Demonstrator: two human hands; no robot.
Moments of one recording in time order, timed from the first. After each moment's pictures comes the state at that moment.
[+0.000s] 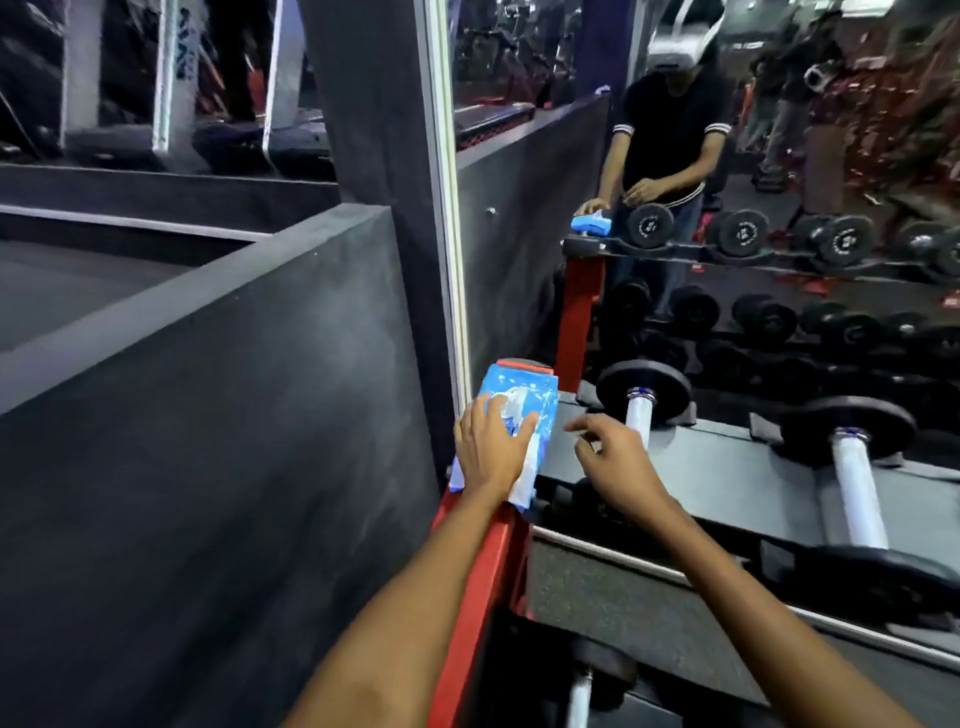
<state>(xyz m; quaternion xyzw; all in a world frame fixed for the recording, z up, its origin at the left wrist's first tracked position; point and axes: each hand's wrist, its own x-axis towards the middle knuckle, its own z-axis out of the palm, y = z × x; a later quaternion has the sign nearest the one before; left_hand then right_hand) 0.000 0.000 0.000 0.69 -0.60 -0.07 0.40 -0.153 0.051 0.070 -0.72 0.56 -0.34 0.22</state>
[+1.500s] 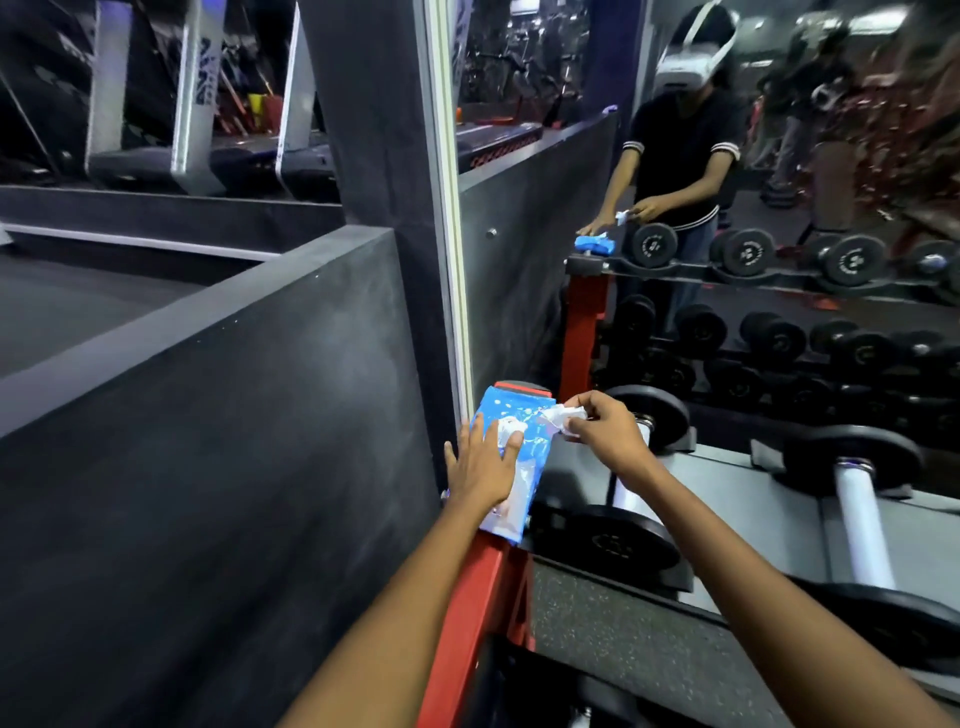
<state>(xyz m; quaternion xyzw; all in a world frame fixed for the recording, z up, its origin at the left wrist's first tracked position) 0.006 0.004 0.032 0.72 -0.63 -0.18 0.21 -0.158 -0.019 0.083 -0.60 0.54 -0.43 0.40</state>
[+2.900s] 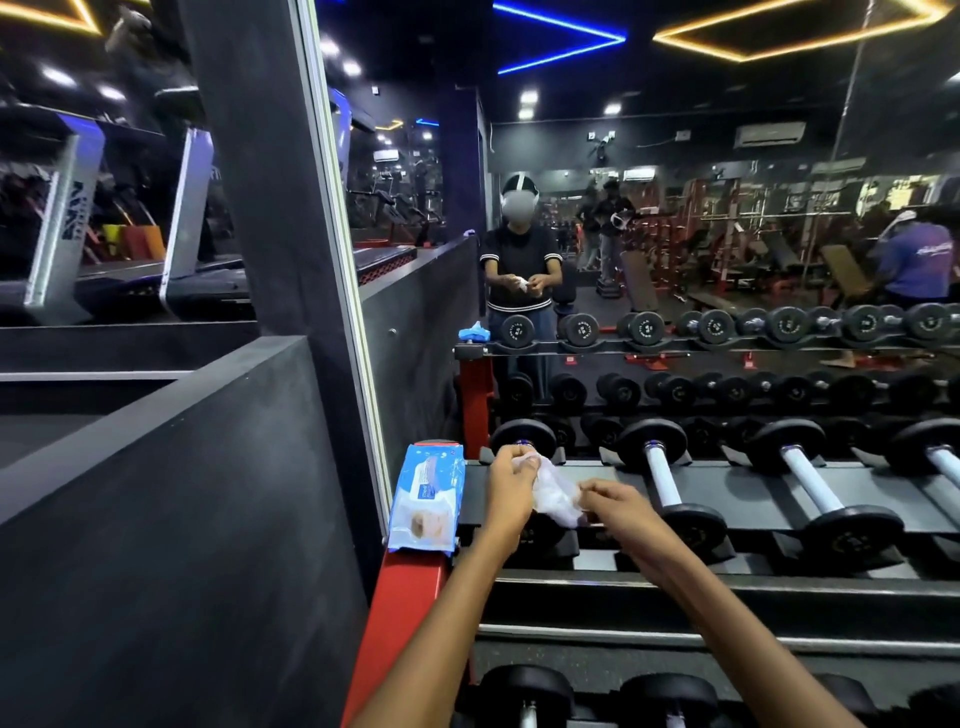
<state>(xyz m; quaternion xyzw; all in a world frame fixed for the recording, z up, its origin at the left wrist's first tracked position) -0.102 0.159 0.139 0.46 -0.55 -0.45 0.54 -0.228 0.221 0.146 -0.49 0.56 -0.49 0.45</state>
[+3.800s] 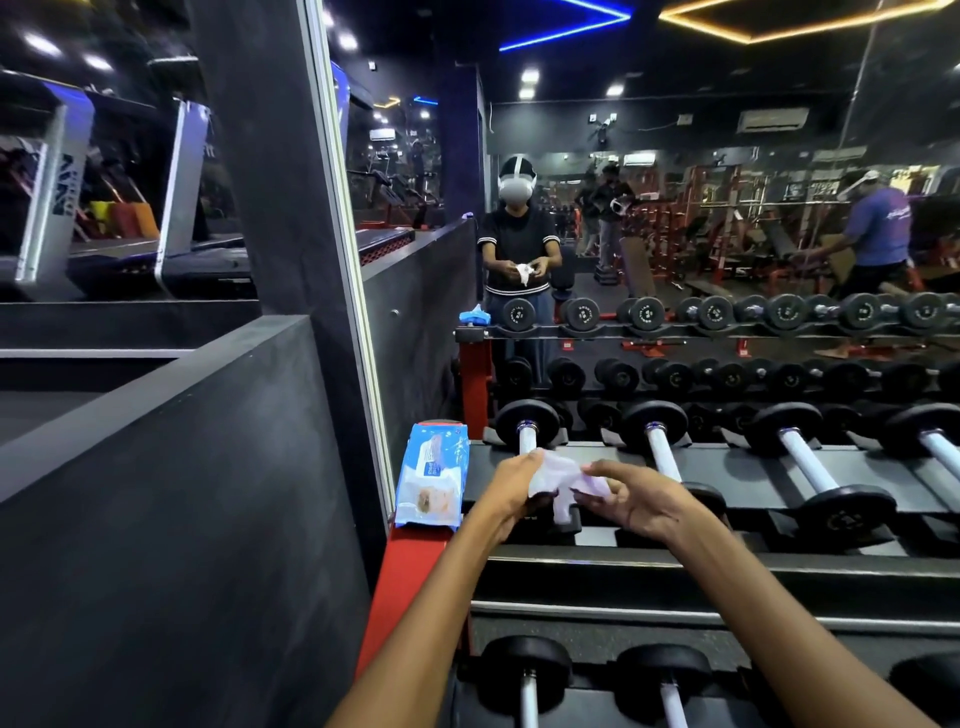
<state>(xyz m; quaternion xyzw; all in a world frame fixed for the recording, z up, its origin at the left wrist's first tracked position) -0.082 0.162 0.124 0.44 -0.51 -0.62 0.40 -0.234 0.218 0.154 -0.25 0.46 -0.54 0.65</state>
